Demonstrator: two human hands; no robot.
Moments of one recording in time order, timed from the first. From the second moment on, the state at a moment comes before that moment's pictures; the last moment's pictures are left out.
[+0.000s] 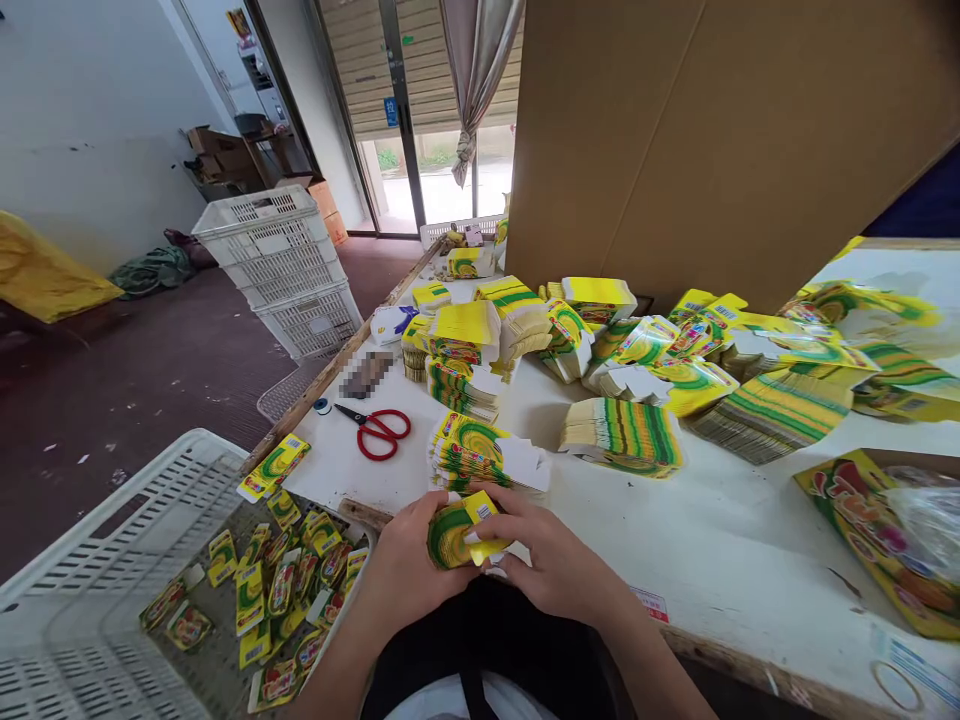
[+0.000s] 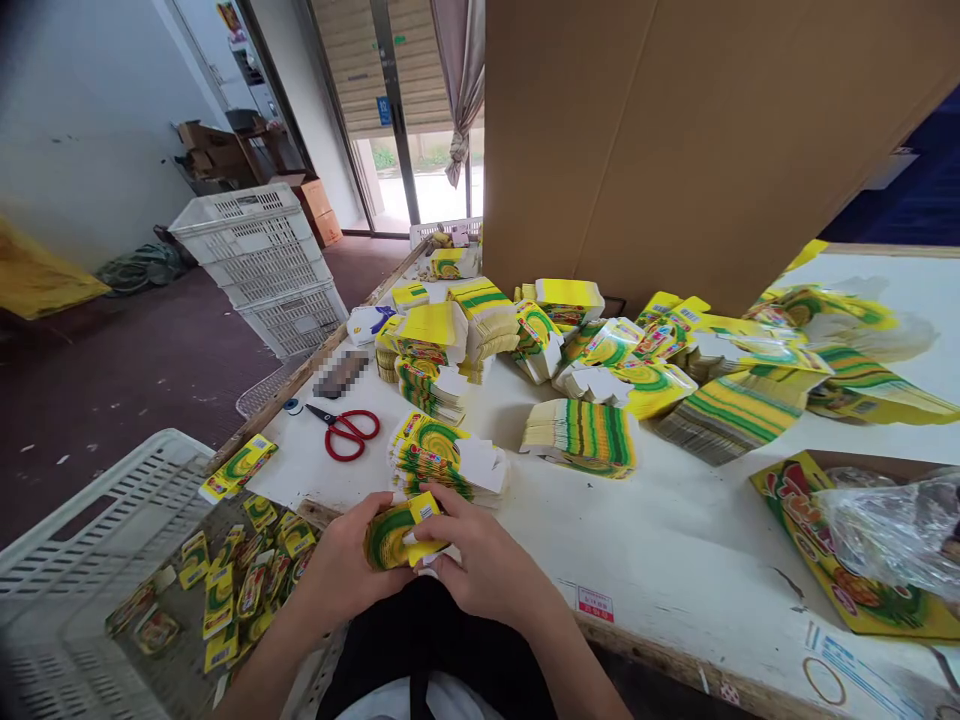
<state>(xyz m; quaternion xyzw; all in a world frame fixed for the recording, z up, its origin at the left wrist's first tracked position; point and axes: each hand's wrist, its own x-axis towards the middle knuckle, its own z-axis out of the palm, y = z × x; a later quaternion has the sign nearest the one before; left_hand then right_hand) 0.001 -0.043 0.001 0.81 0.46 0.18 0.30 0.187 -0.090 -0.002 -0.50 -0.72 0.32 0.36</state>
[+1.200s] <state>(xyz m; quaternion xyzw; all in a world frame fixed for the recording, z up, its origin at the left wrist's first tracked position) 0.034 -0.040 0.008 0.28 0.34 0.57 0.69 0.131 -0.092 -0.005 -0.46 -0.52 0.46 0.55</state>
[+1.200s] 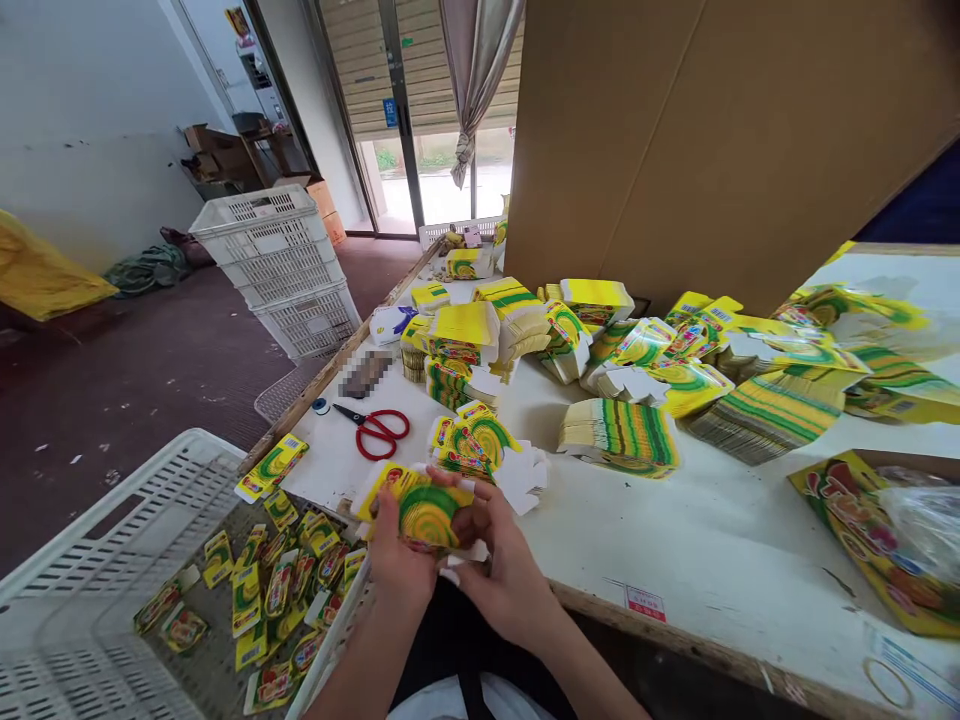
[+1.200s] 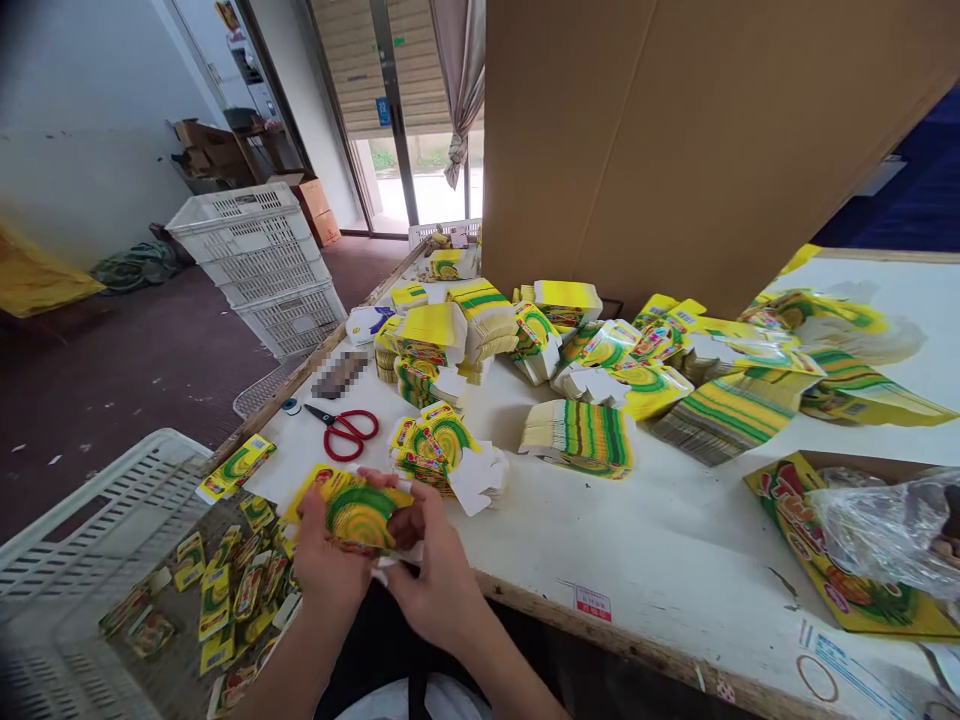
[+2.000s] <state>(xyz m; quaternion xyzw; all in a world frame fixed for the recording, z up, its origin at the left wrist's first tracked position) -0.019 -0.032 0.026 0.67 0.37 0.43 0.47 0.181 -0.086 0.008 -0.50 -0.72 0.00 0.48</state>
